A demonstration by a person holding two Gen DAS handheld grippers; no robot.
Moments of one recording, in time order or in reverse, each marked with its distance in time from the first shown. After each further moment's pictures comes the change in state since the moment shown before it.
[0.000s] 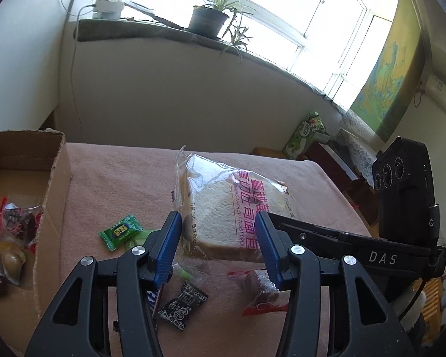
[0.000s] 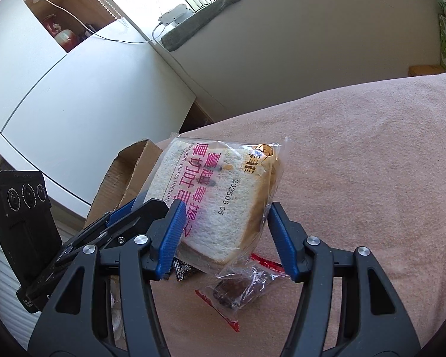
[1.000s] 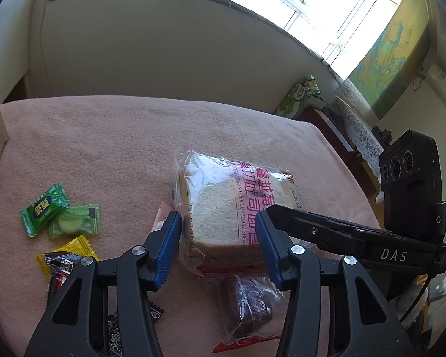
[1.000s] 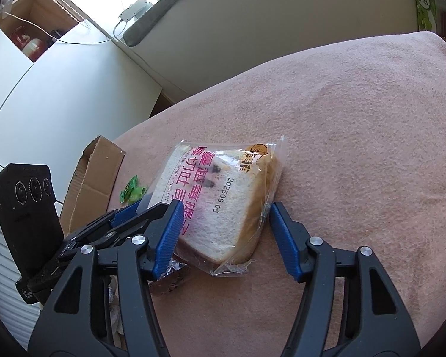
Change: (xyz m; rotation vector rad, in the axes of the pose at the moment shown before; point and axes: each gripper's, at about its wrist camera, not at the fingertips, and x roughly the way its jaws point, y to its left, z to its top) left arm 0.080 -0.028 -0.013 -0.016 0.196 -0.071; right arm 0.001 -0.066 -0.009 0.088 0.063 -0.079
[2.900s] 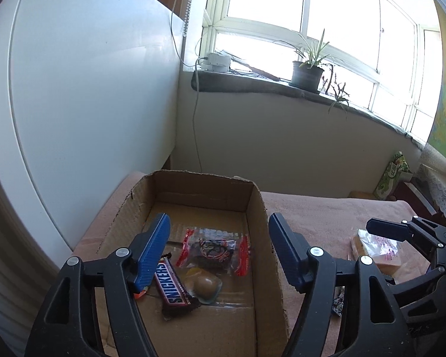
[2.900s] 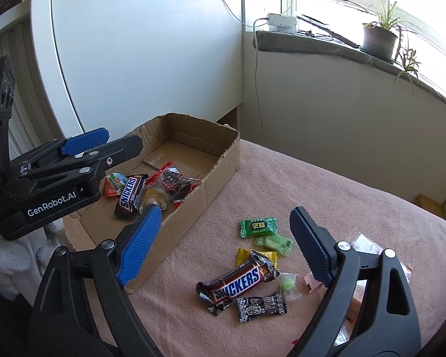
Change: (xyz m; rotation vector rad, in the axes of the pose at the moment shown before) left arm -0.181 0.107 -0.027 -0.045 -0.430 0.505; right arm 0.038 0.240 -0.037 -0.645 -0.131 -0.125
